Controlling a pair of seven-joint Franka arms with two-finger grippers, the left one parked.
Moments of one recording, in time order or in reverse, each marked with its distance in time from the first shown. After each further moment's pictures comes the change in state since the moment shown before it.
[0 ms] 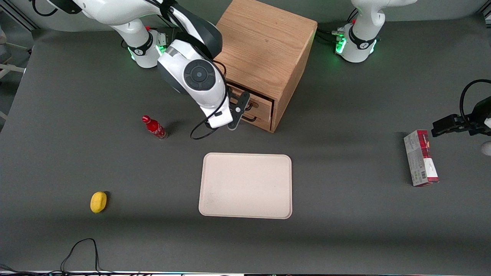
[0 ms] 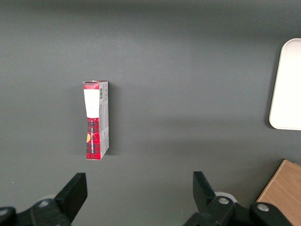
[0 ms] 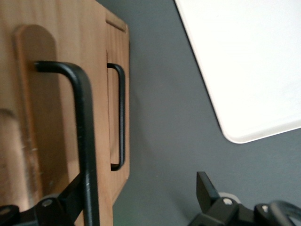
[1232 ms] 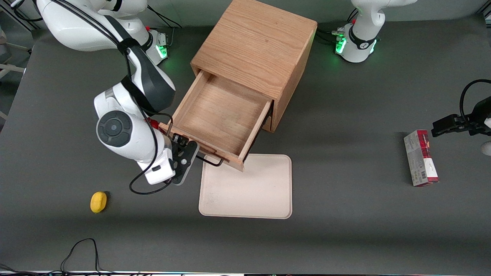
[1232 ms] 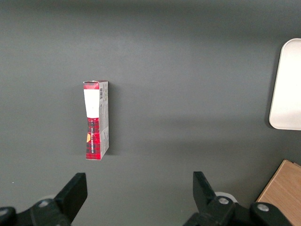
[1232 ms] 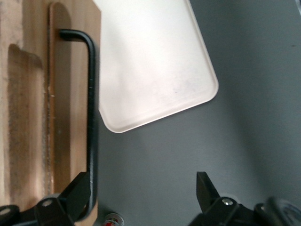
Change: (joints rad) arm -0.010 0.114 -0.282 0.308 -0.001 0.009 -0.332
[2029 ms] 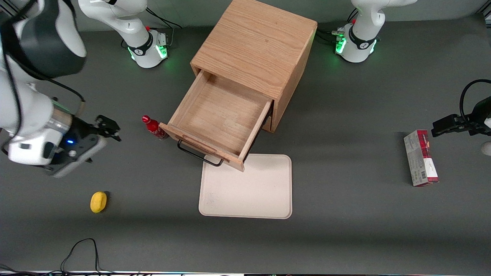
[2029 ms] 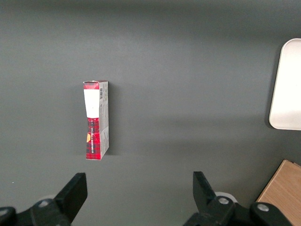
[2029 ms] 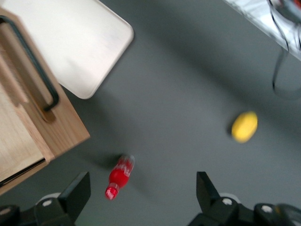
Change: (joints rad) arm -0.017 -0.351 -0.343 -0.115 0.173 -0.212 0.324
